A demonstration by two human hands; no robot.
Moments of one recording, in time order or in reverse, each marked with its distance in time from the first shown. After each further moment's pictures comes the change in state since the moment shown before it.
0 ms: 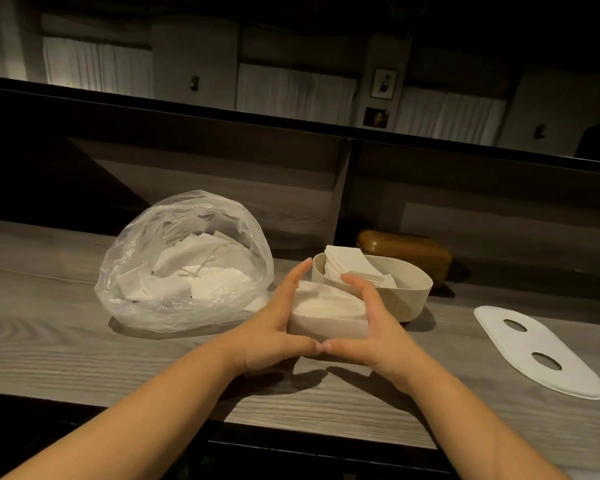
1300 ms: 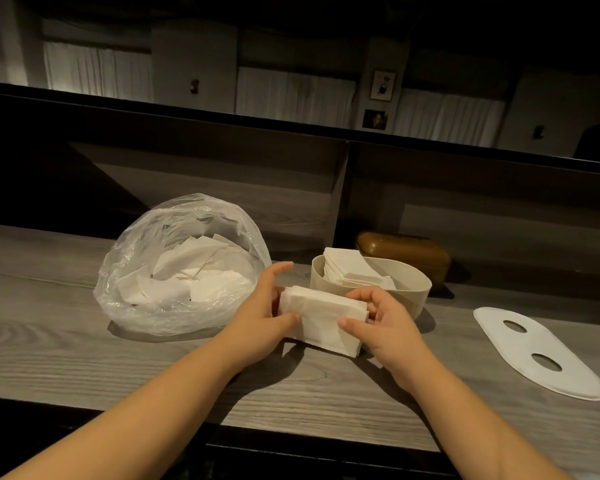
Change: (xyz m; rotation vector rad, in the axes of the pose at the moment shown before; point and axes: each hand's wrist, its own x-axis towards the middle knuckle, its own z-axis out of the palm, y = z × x) left_hand 0.009 -0.012 -0.001 -0.058 0.296 0.001; right_hand 0.005 0.003 -0.002 0.206 0.204 0.028
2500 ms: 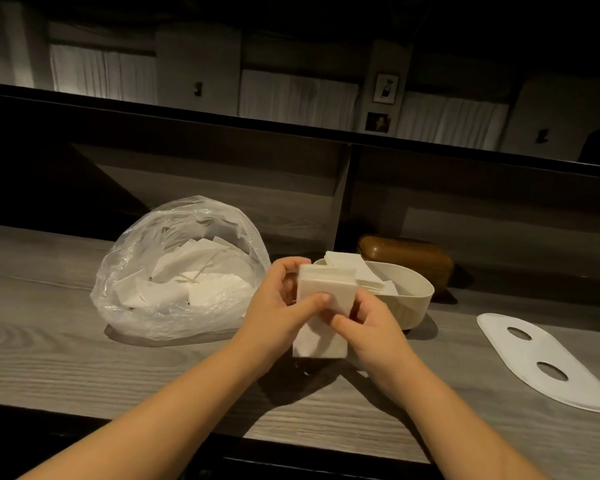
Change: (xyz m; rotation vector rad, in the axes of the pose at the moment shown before) left_hand 0.004 0.024 0.021 -0.321 0.155 0.083; right_hand 0.000 -0.010 0.021 0.010 -0.076 -0.094
